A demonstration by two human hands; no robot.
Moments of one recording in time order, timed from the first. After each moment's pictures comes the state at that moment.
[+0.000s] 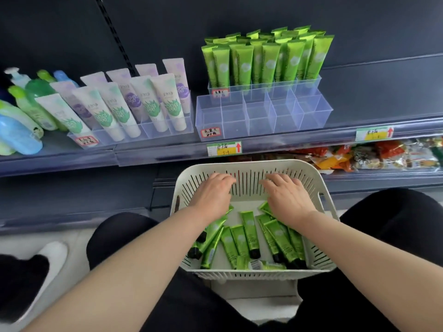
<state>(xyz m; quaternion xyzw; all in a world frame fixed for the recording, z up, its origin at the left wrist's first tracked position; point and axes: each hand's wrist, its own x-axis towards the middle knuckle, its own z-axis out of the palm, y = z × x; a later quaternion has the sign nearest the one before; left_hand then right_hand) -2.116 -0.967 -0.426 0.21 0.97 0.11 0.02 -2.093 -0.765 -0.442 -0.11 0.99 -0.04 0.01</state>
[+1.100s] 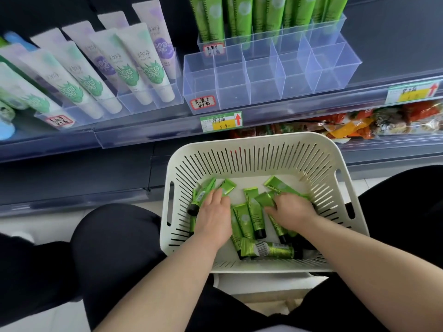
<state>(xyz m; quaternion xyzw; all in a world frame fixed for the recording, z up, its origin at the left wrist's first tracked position) -2.067 -0.970 -0.531 0.12 0.99 0.03 0.11 -2.081 -0.765 -0.532 -0.02 0.96 -0.12 0.26</state>
